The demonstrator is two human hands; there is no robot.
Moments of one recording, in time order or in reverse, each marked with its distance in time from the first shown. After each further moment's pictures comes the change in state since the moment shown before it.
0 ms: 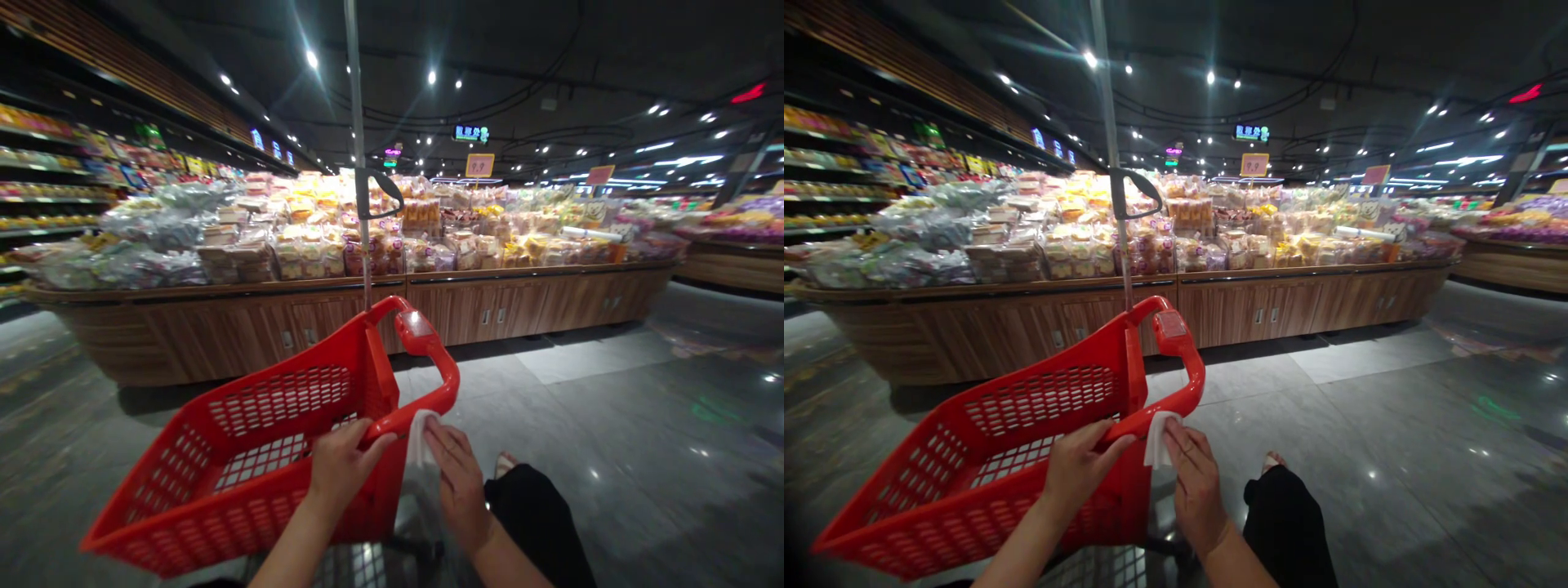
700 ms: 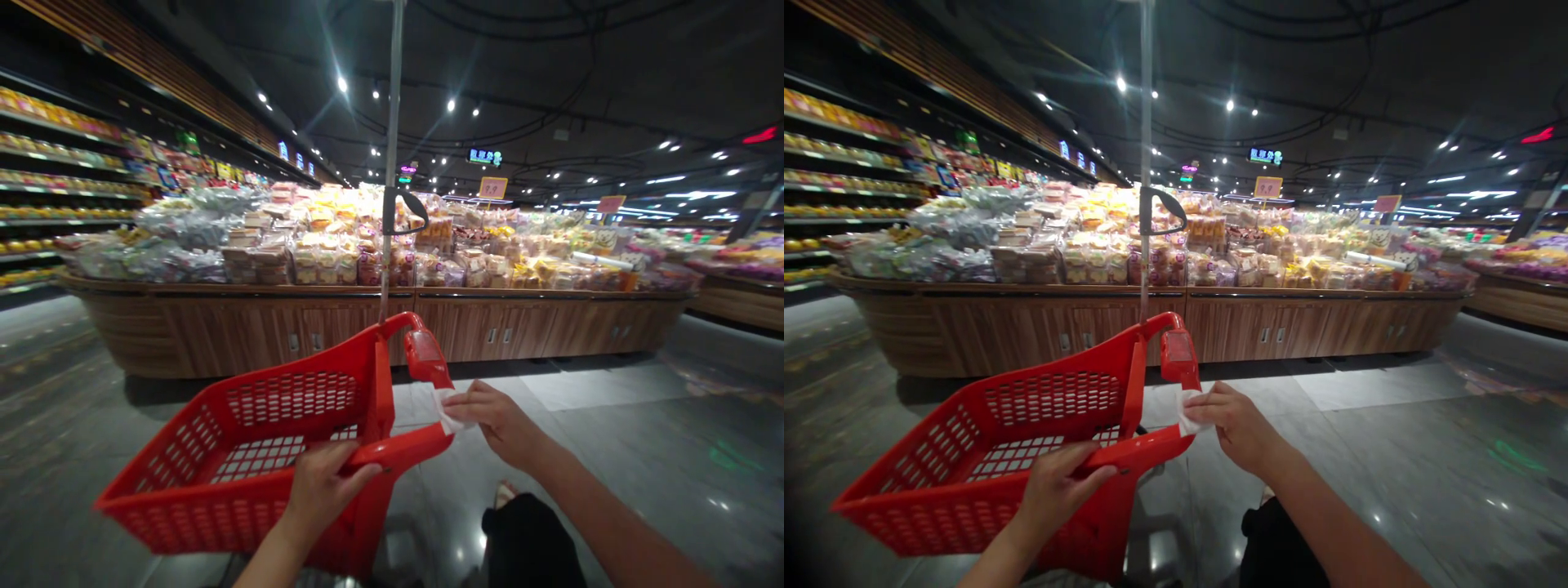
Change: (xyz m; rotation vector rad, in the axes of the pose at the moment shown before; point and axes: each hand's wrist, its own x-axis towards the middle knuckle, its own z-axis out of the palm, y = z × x) left_hand -0.014 -0.021 -0.024 -0.090 0.022 0.053; right_hand 0.126 0.026 -0.074 -0.008 -0.645 -0.197
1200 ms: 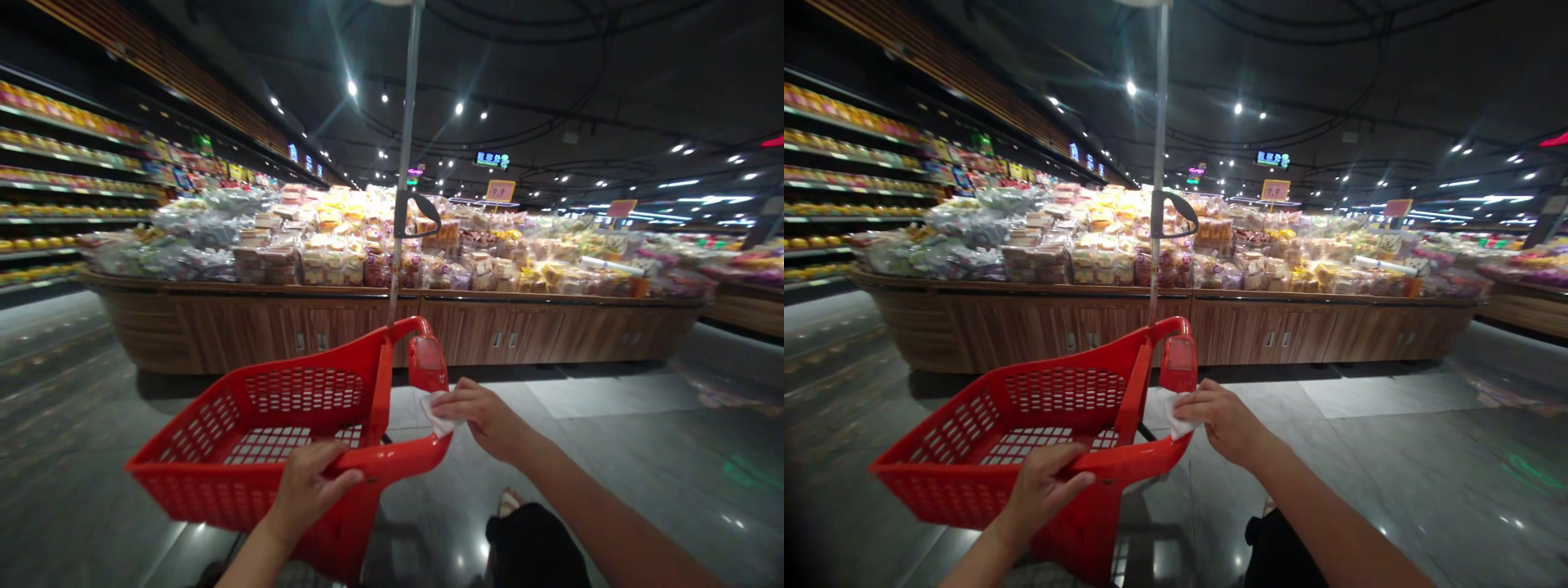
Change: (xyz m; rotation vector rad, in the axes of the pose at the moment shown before) left_hand -0.003 -0.021 -0.018 -0.072 0.014 0.026; right_hand 0.027 -0.002 0.010 0.029 -0.015 -0.086
